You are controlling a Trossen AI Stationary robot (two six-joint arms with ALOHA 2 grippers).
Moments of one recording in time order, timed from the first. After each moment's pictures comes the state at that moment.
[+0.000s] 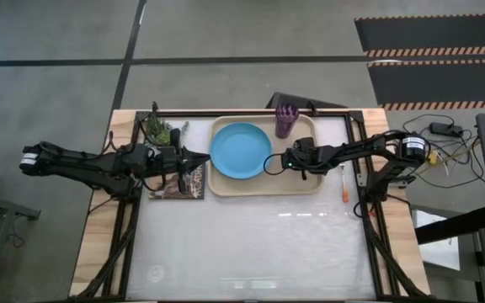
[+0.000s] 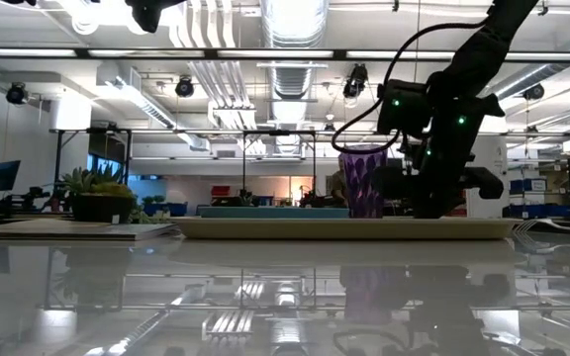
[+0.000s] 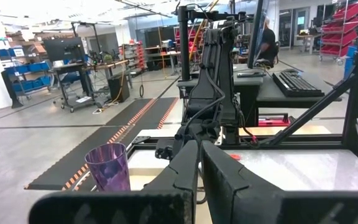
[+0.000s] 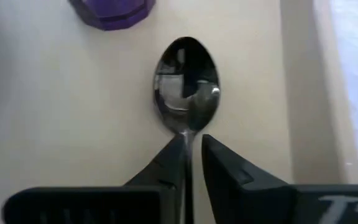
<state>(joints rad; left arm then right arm) -0.07 0.82 0.63 0.25 -0.28 0.11 -0.26 1.63 0.71 -0.35 0.58 1.10</state>
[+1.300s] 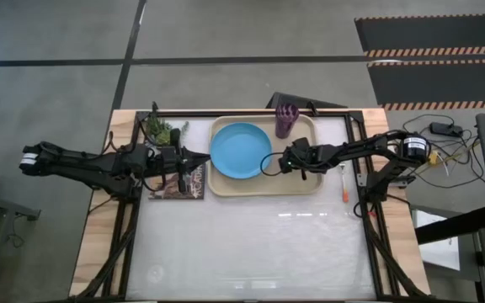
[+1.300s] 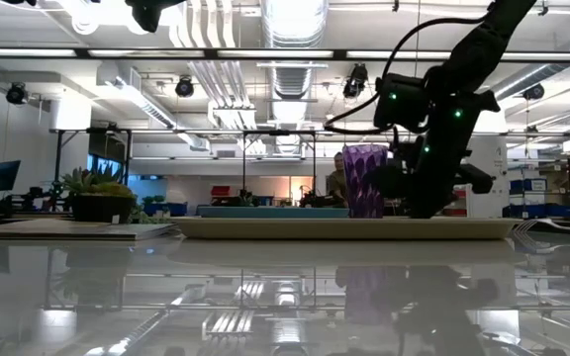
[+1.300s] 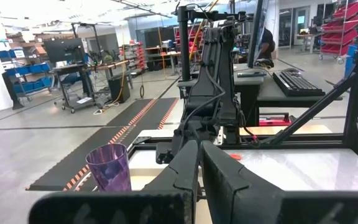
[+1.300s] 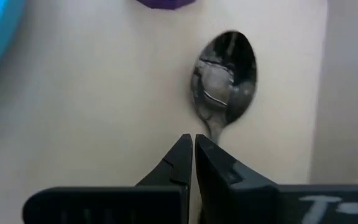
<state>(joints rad) -0.07 0.82 0.63 0.25 -0.28 0.12 -0.26 1.62 0.73 -0.35 0.50 0.90</state>
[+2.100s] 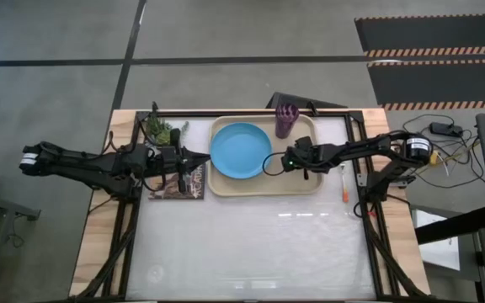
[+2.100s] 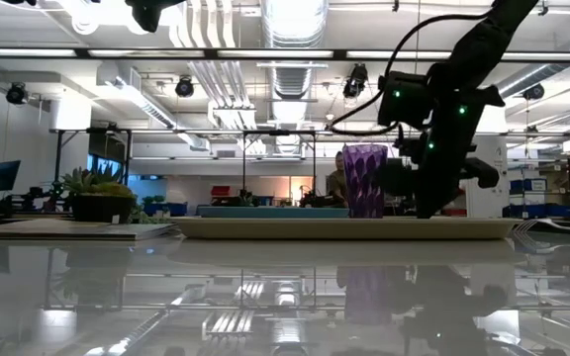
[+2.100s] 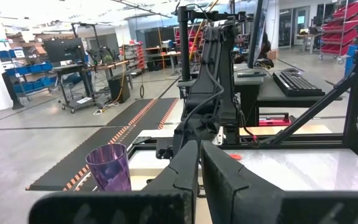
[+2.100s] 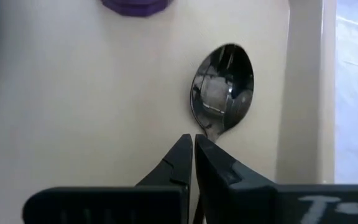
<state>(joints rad) -0.07 0.82 0.63 0.25 -0.28 0.12 -0.26 1.59 0.73 -0.41 0.55 0.93</state>
